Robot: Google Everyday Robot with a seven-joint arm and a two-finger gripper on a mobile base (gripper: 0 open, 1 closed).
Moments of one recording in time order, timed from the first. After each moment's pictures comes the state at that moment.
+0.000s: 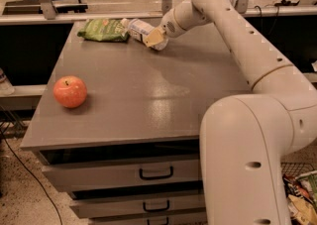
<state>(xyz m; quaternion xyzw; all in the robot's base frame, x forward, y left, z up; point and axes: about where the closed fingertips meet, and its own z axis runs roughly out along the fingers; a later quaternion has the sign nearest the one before) 0.834 -0.005 0.849 -0.44 0.79 0.19 0.38</state>
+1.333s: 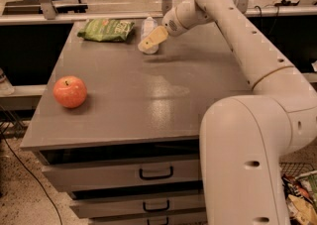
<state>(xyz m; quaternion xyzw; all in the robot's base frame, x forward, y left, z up) 0.831 -0.010 0.859 -0.44 0.79 0.20 0.38</state>
